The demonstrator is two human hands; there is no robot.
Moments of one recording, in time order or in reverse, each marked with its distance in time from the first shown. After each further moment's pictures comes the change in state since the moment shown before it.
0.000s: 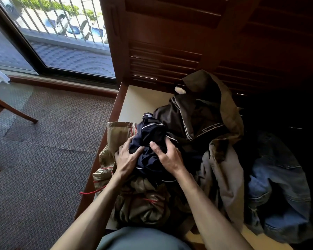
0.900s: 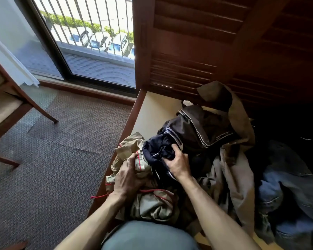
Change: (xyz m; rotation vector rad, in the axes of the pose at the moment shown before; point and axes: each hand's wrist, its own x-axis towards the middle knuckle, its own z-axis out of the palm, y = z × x) left_hand -0.076 -0.063 -0.030 0.295 0.055 0.100; right_hand -0.014 0.017 0.035 -0.172 0.149 -0.133
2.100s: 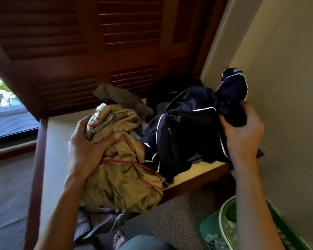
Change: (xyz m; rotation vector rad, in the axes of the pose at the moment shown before) left_hand -0.145 0.267 -0.051 -0.398 -0.009 0.441; right_hand -0.326 0.063 -0.358 0.157 1.142 -0.076
